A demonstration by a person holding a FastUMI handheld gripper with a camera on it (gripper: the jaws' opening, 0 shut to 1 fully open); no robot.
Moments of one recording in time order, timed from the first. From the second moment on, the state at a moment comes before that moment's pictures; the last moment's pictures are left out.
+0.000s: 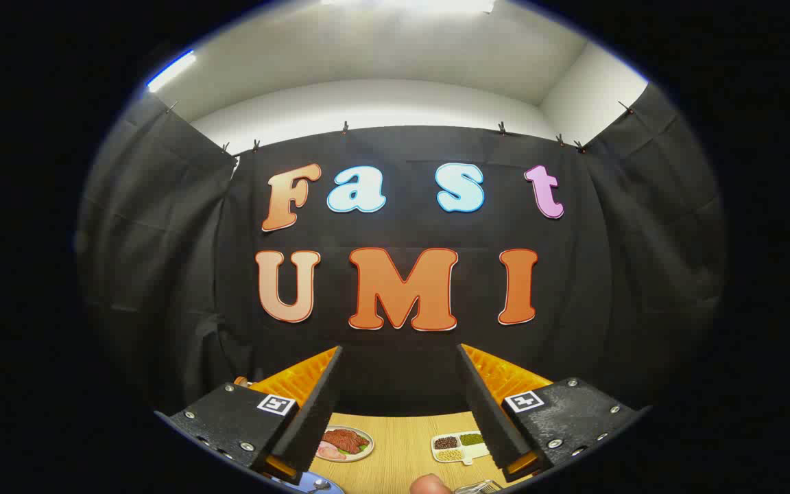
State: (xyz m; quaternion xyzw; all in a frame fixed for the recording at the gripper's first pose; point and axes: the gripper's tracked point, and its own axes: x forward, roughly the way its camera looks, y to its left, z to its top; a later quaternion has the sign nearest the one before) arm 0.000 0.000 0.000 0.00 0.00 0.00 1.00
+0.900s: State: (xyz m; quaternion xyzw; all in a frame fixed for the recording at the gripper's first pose) arm 0.001 0.013 -0.022 0.00 0.03 0.01 1.00
